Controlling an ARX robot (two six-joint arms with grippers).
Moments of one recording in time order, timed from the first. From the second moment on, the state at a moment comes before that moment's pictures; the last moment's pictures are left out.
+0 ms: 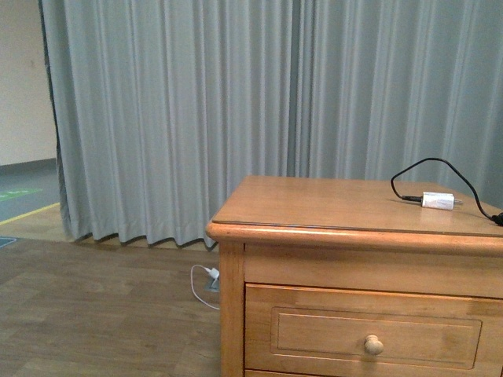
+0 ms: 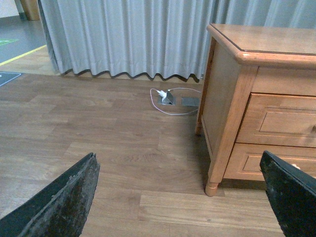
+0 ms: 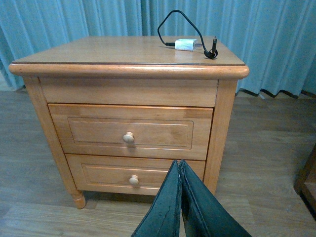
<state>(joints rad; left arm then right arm) 0.00 0.00 0.02 0.00 0.00 0.00 0.00 0.01 0.01 0.00 0.00 0.00</state>
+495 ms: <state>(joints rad) 0.00 0.00 0.02 0.00 0.00 0.00 0.00 0.00 0.01 0.00 0.00 0.00</state>
